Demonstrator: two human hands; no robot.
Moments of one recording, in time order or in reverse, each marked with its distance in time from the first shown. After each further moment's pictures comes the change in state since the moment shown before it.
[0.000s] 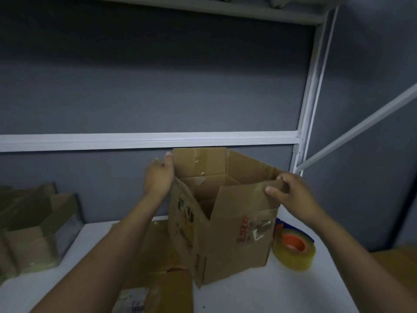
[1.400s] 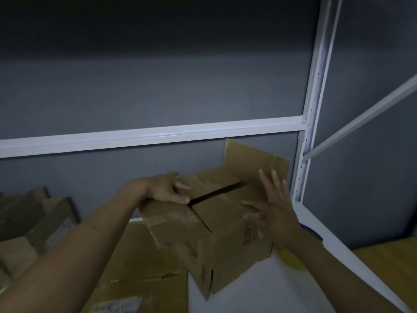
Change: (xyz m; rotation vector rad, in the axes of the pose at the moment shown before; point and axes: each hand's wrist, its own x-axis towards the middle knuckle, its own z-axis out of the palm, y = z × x) left_hand 0.063 -0.025 0.027 0.891 -1.028 0.228; right_hand 0.003 0.052 0.079 -0.113 0.130 -0.413
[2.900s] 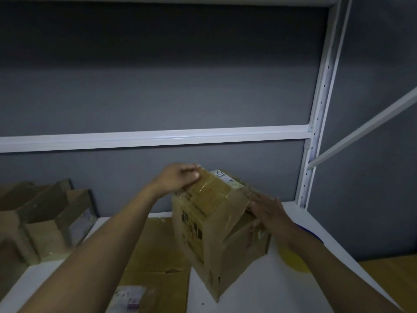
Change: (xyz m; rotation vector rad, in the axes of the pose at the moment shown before) left_hand -0.030 0.026 0.014 -0.556 0.556 0.041; right_hand 0.003 -0.036 -0.026 0.337 -0.525 0.394
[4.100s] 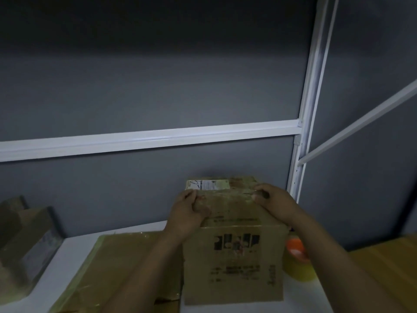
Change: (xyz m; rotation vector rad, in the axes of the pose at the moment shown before) left_hand 0.009 -0.016 0.096 -0.004 0.034 -0.080; right_hand 0.057 0.022 -0.032 -0.089 0.158 0.166
